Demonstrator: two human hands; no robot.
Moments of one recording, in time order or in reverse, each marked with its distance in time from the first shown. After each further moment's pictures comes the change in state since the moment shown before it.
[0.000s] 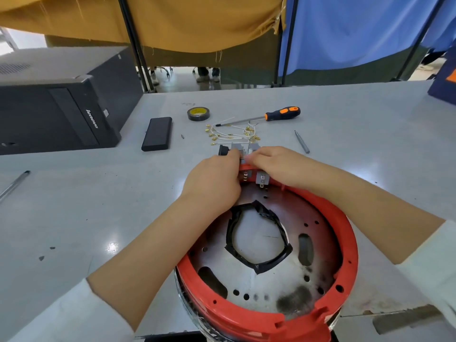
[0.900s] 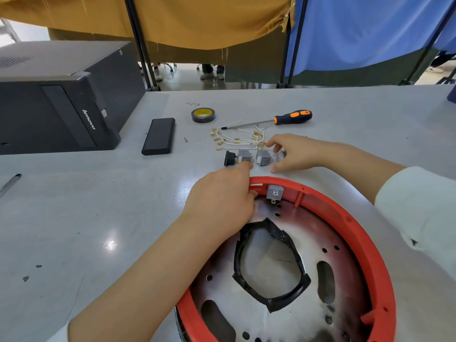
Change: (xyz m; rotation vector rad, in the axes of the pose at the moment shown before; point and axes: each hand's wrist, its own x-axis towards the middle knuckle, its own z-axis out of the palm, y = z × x) left_hand 0.001 -0.005 0.005 -0.070 0.027 0.014; right_hand 0.103 0.057 -0.032 -0.446 -0.101 -0.062
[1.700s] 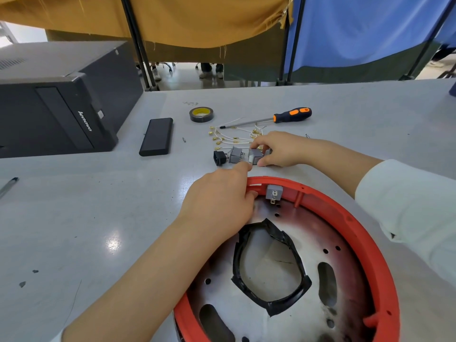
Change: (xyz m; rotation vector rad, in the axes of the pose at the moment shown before) left_hand -0.001 0.000 0.001 0.005 -0.010 -0.006; right_hand 0.020 -0.017 0.005 -0.061 0.001 -0.101
